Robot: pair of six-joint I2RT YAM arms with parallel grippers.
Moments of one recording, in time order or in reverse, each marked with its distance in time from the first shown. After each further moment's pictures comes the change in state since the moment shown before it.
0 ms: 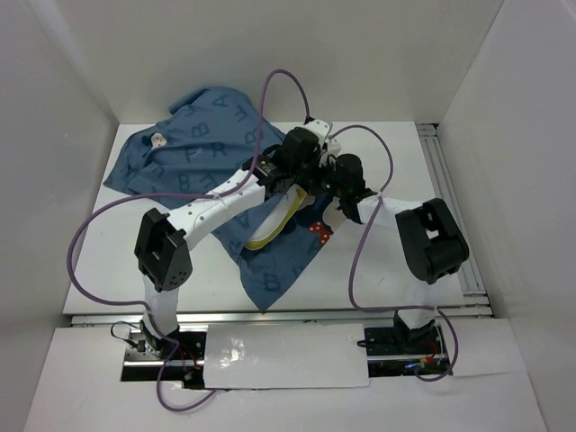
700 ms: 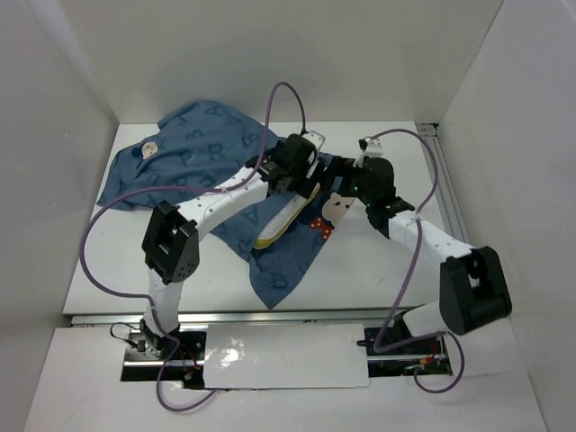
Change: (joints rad) left arm 0.058 0.090 0.024 -0.117 0.013 0.011; right arm -0.075 -0.340 -0.144 -0.255 0.255 0.106
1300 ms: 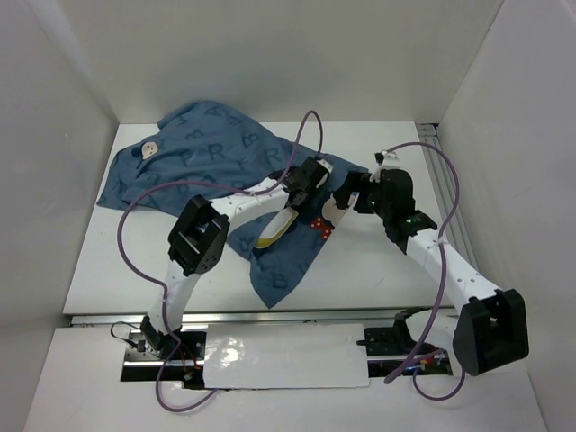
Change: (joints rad) left arm -0.038 0.167 -0.039 0.004 -0.040 0.113; right arm -0.061 -0.252 -0.079 -0.288 0.000 -0.022
